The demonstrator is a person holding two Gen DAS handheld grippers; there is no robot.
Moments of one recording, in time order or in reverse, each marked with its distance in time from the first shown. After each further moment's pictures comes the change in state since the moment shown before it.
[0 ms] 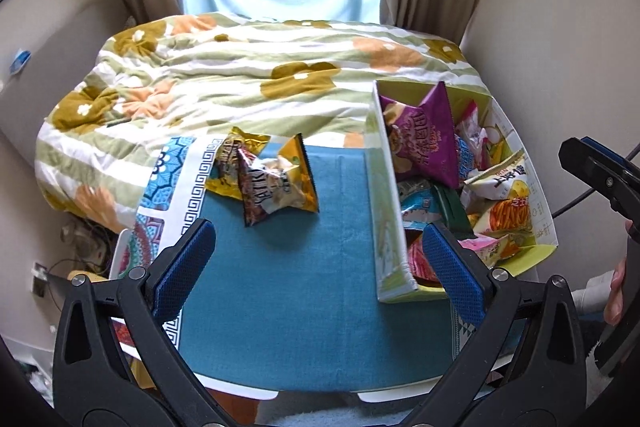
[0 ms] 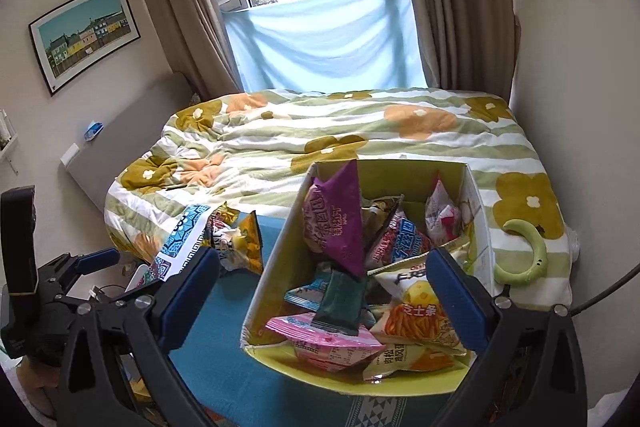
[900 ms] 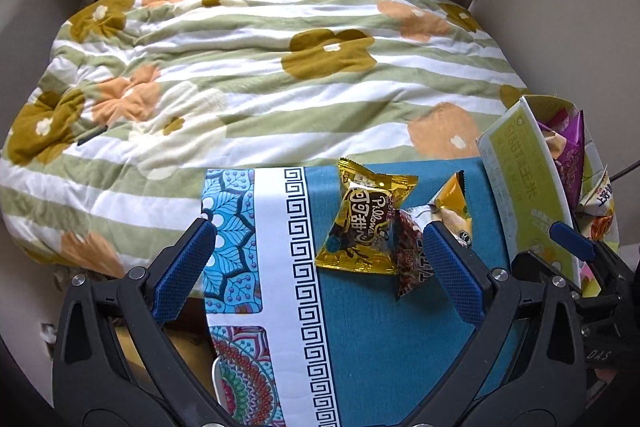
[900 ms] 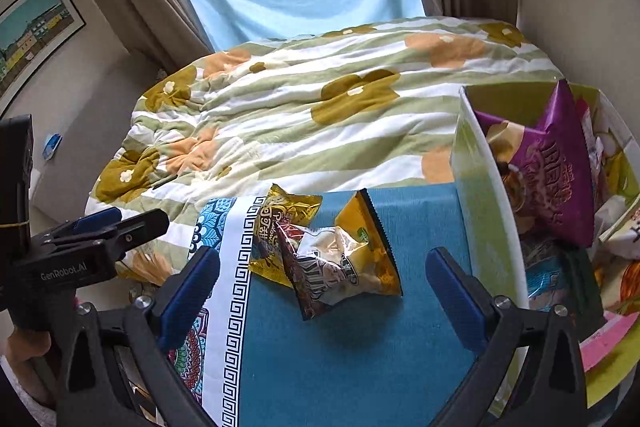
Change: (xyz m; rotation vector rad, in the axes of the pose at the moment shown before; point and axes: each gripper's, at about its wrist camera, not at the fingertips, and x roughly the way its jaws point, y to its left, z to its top) left arm 0.182 0.204 0.109 0.114 0.199 -0.148; right arm 0.212 0.171 -0.010 0.232 0.185 -0.106
